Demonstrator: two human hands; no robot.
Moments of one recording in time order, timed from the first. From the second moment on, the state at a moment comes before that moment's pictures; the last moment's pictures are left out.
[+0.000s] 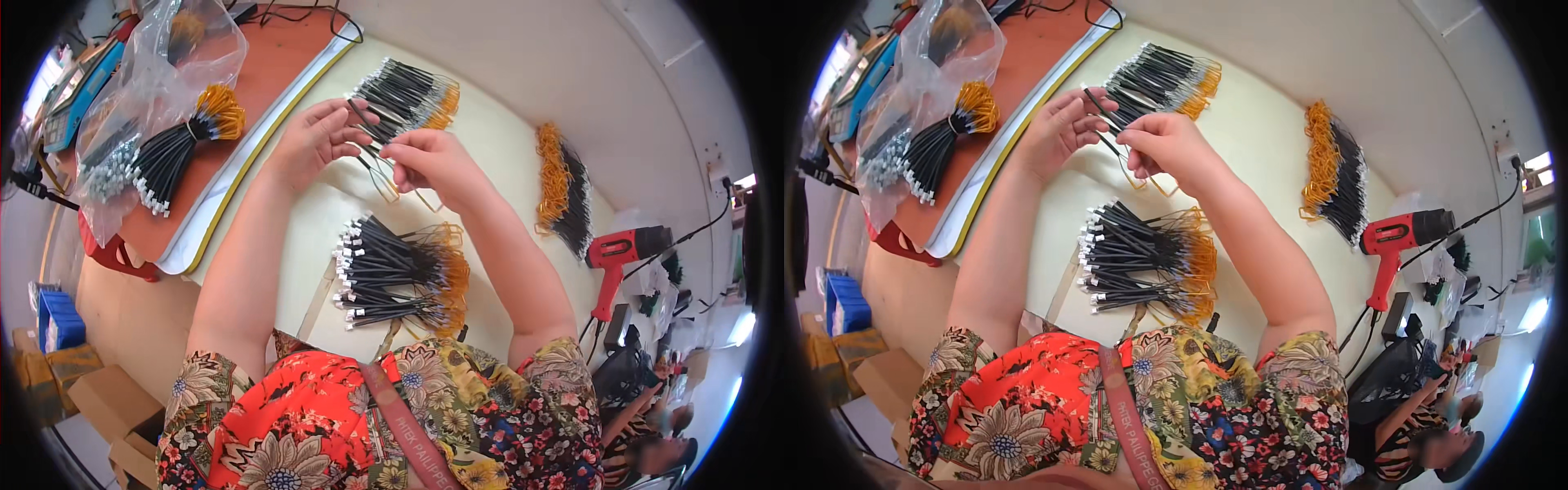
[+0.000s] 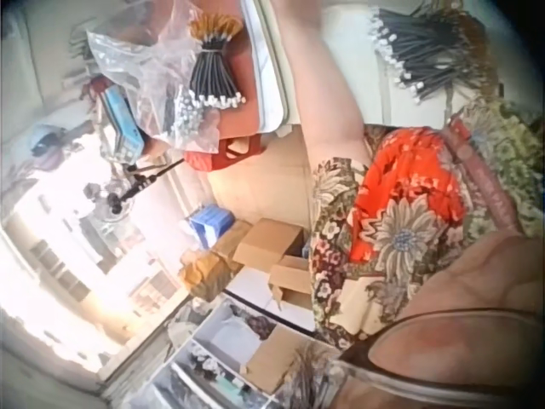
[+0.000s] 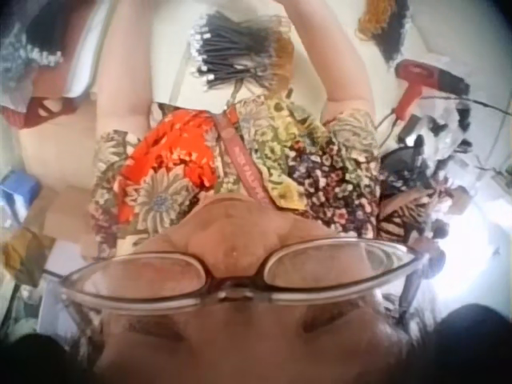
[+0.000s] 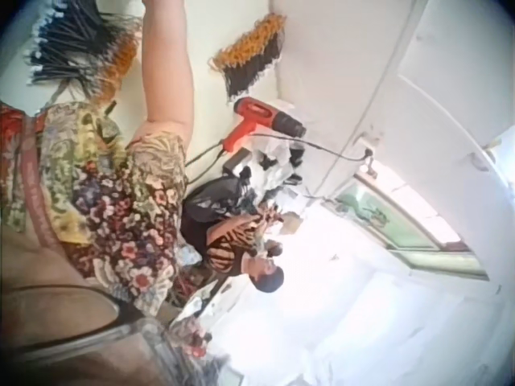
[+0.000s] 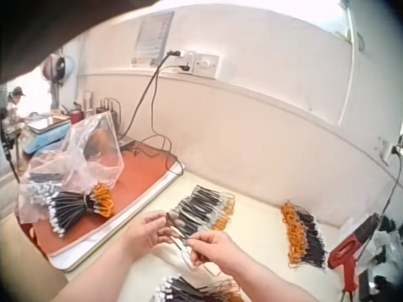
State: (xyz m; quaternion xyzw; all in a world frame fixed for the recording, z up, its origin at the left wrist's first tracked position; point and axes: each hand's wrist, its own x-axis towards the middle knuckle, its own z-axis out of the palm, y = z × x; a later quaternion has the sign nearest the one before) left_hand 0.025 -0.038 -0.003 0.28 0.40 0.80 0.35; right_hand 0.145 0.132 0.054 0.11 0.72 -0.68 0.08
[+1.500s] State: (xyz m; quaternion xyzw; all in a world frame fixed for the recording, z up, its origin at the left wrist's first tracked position) left_hand 0.010 -0.046 -0.010 0.24 0.30 0.87 0.30; right_hand 0.142 0.123 0.047 0.07 0.69 -0.71 0.13
